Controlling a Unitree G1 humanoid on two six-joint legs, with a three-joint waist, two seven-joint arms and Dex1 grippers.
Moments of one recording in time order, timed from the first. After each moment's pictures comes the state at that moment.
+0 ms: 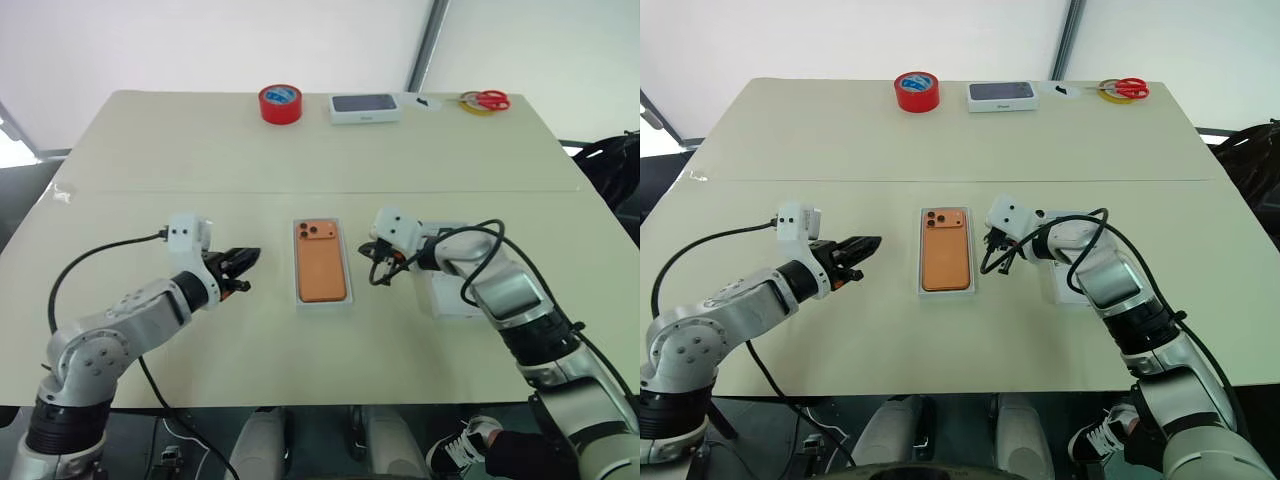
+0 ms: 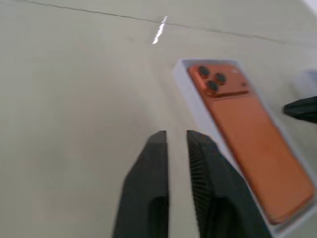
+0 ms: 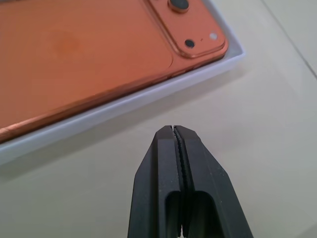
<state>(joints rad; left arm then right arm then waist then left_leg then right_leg) -0.21 0.64 0.05 -0.42 -1.07 0.88 0.11 -0.62 -0.56 0.35 -0.01 -0.02 0.60 0.82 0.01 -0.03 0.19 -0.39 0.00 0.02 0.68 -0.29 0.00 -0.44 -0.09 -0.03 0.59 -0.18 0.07</state>
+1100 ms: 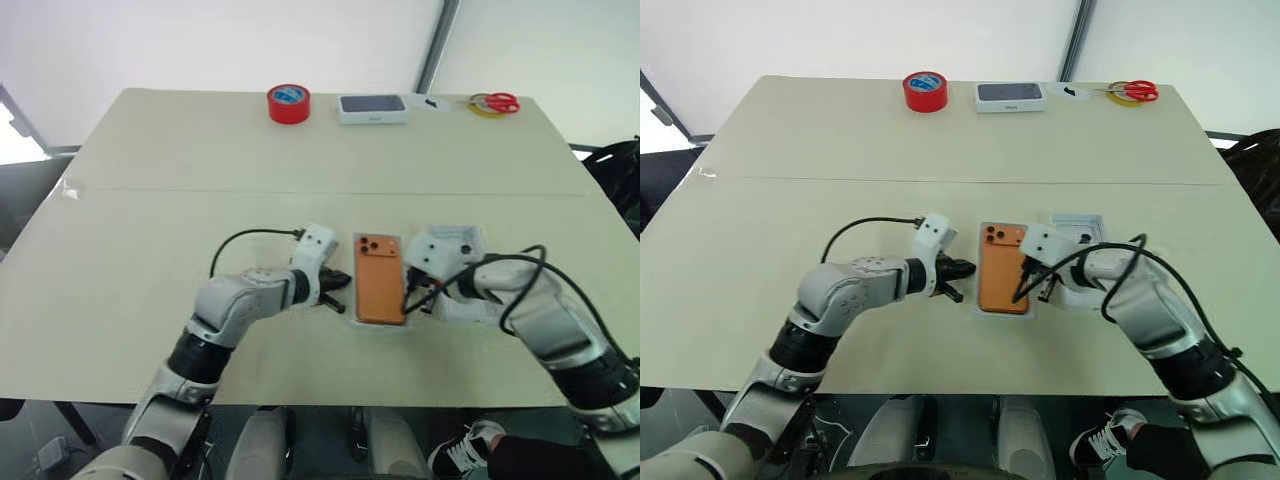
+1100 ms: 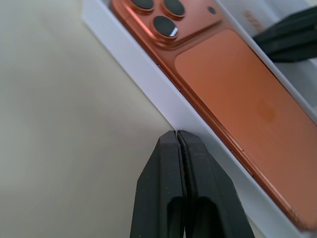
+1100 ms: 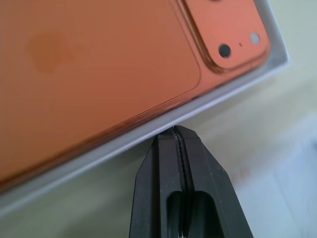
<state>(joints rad) -0.56 0.19 -0.32 -0.12 -0.61 1.09 -0.28 -0.36 -0.84 0.24 -0.35 -0.08 0.83 0.88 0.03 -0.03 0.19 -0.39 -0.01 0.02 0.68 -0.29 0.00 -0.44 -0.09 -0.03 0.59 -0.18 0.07</state>
